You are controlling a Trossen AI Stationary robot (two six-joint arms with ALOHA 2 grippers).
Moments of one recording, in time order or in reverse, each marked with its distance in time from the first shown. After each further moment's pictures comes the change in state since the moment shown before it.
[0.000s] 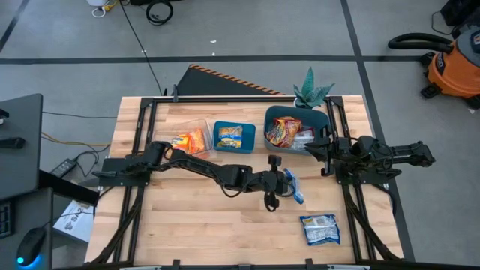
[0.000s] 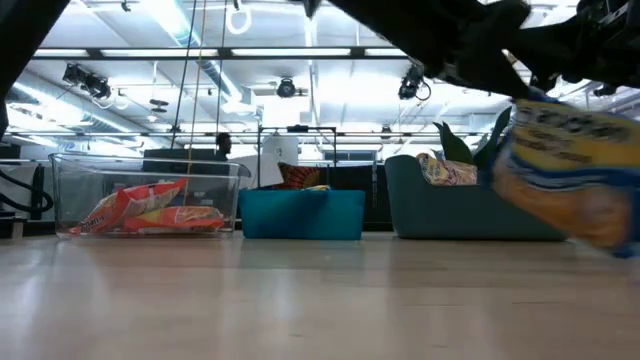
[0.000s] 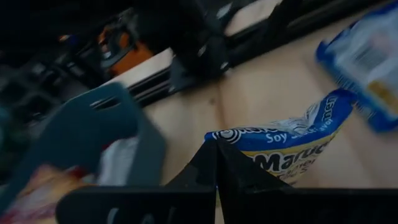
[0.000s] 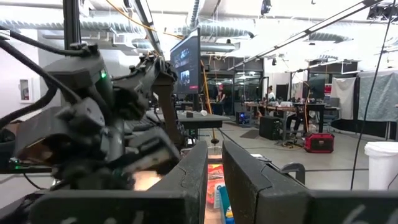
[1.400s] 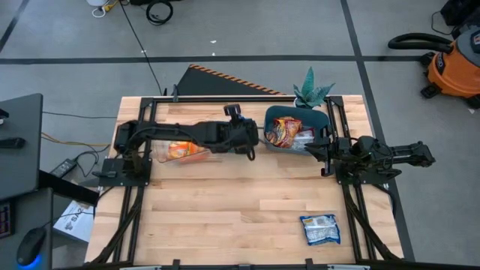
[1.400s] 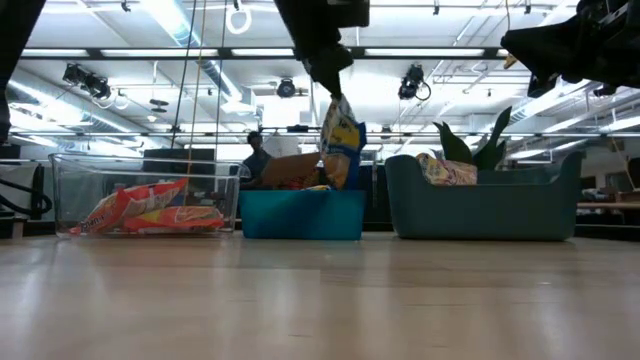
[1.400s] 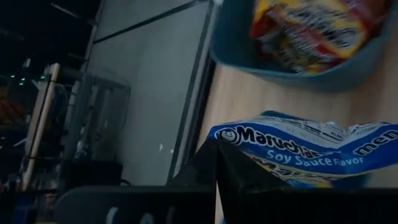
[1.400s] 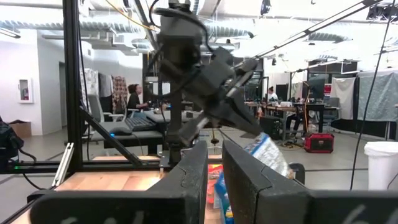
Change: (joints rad) left arm 0.224 -0.337 -0.032 -0.780 -0.401 -0.139; right arm 0.000 0.000 0.000 0.001 0.000 0.000
